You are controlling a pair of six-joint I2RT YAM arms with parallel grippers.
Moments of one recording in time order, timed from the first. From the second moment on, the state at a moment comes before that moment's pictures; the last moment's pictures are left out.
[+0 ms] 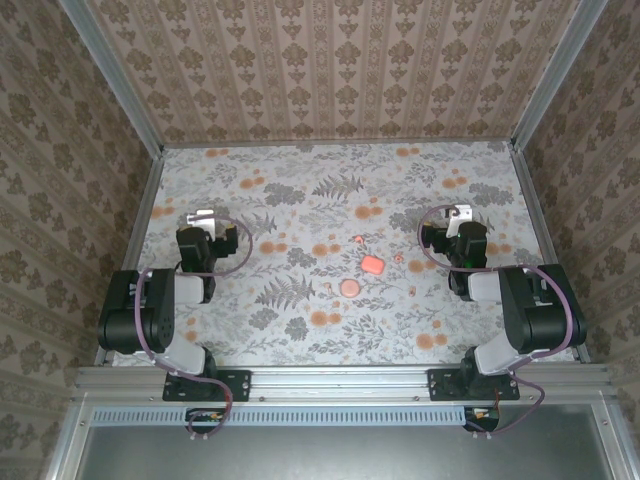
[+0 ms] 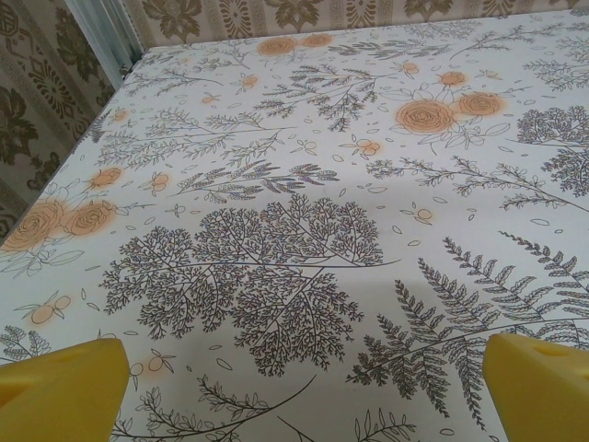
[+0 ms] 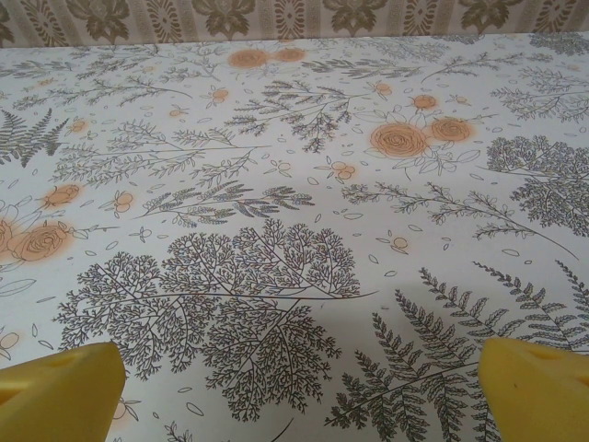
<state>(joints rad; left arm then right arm) -0.04 1.54 0.38 0.77 -0.09 0.07 0.00 1.53 0.40 0.75 0.02 0.03</state>
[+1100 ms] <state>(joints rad) -0.03 1.54 0.38 0.77 -0.05 0.07 0.00 1.53 0.40 0.75 0.02 0.03</state>
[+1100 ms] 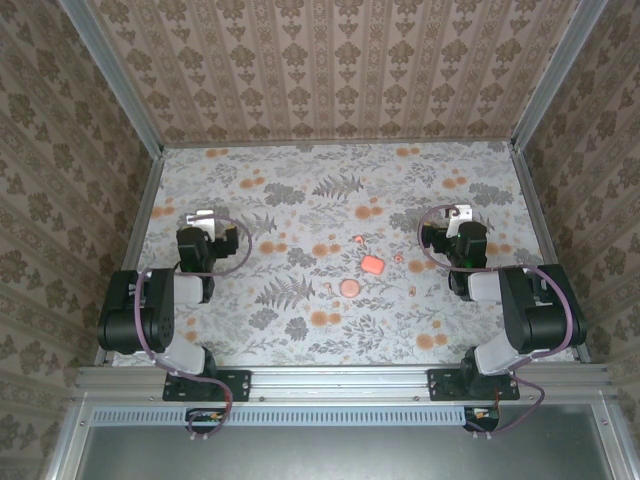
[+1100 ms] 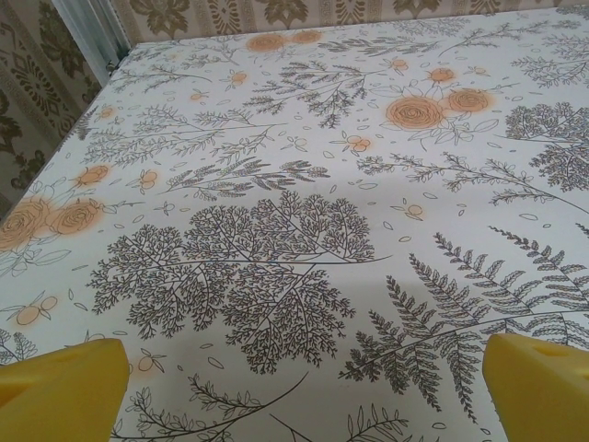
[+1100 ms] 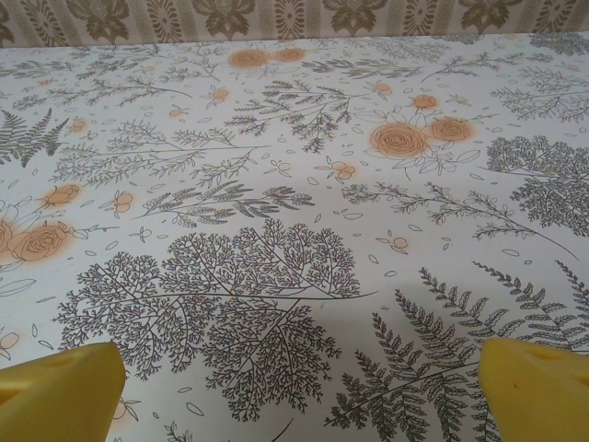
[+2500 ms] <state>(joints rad) -0.40 1.45 0.94 -0.26 -0.01 -0.05 0.37 1.35 1.07 -0.83 0.05 0.46</state>
